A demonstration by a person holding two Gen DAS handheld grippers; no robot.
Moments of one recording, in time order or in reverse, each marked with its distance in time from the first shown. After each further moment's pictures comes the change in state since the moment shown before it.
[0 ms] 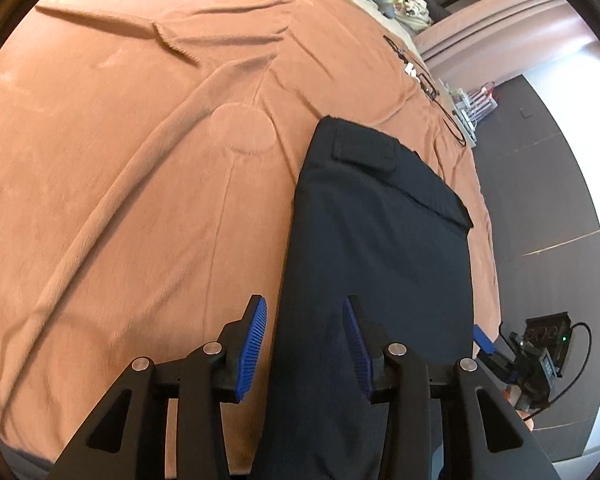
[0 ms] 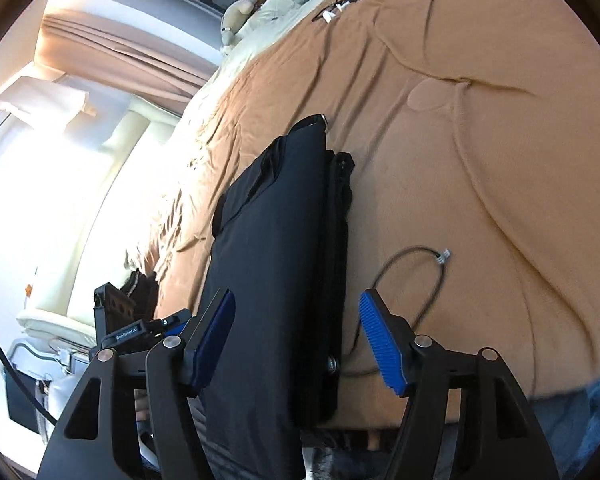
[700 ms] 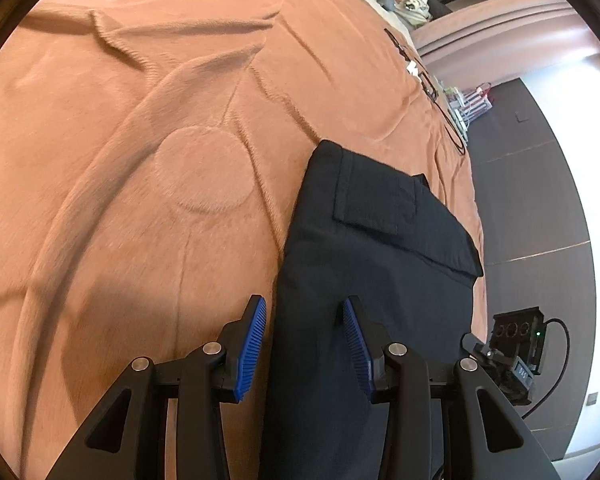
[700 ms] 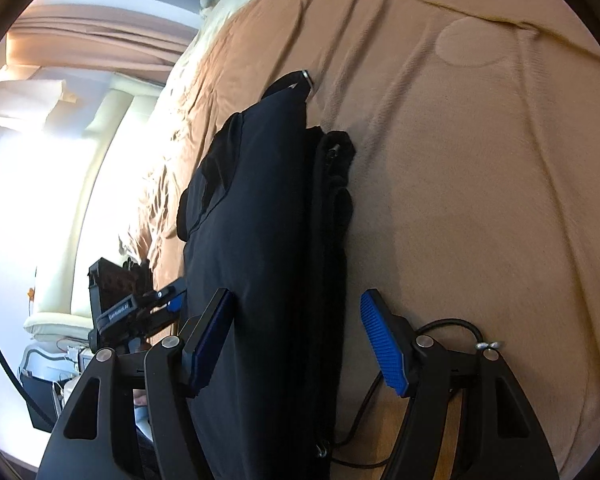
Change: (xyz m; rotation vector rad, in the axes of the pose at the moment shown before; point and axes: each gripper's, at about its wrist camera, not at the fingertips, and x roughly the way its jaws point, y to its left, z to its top) left arm 0.044 0.011 0.049 -0.022 0.055 -0.086; right arm 0.082 -0.016 0.047 0.056 0.177 0.003
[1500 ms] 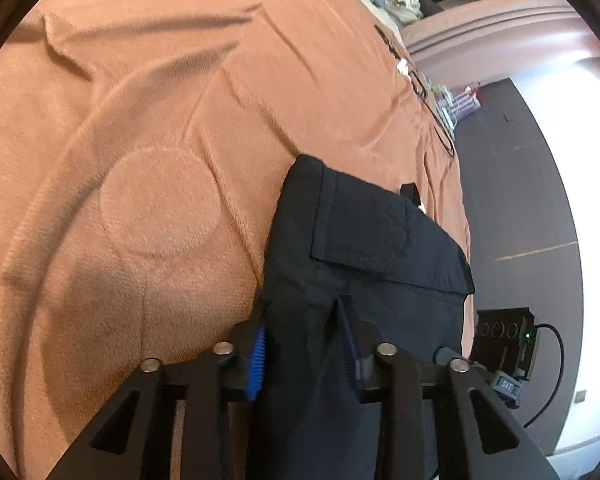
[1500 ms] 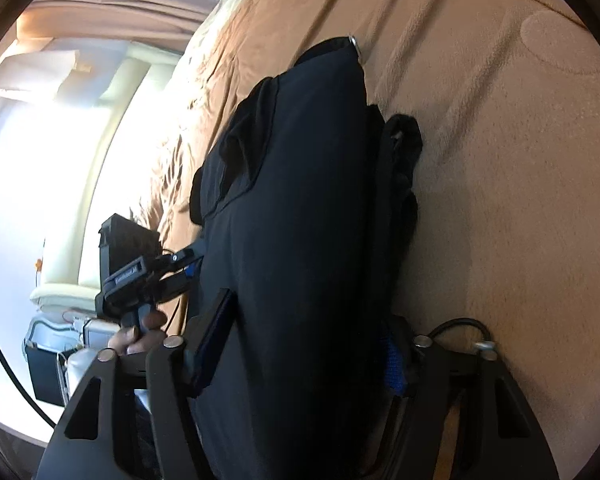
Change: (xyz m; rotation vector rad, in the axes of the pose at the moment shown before) left arm 0.014 -0.006 0.016 0.003 0.002 -0.055; right arm 0.025 0.002 0.022 -0.064 0.071 0.023
